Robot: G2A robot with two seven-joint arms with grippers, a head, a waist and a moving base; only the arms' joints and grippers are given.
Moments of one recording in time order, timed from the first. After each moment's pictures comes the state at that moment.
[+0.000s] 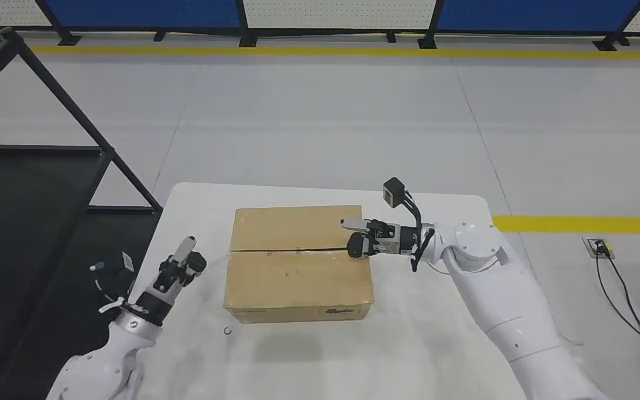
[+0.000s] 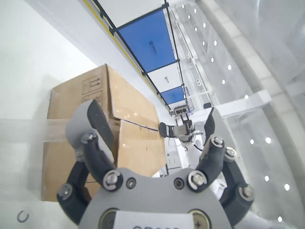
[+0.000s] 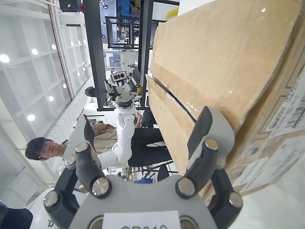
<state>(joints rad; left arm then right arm) 1.36 -1.05 -1.60 -1.70 -0.24 -0.22 -0.29 -0.48 -1.30 1.09 -0.96 0.30 -0.13 1.14</state>
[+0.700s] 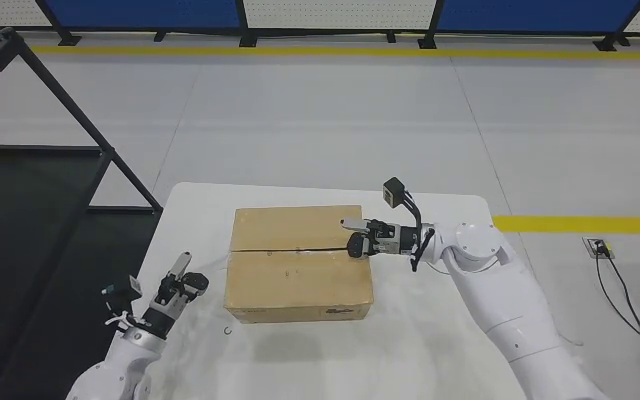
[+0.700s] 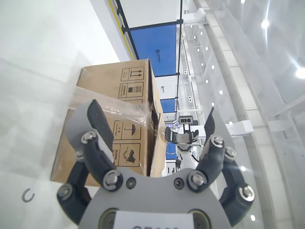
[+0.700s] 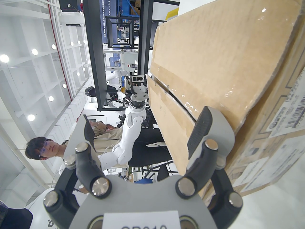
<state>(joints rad) 1.38 -1.07 -1.56 -1.59 -0.37 -0.21 -0.29 -0.48 -1.30 1.09 -0.96 0.30 -0.13 1.14</state>
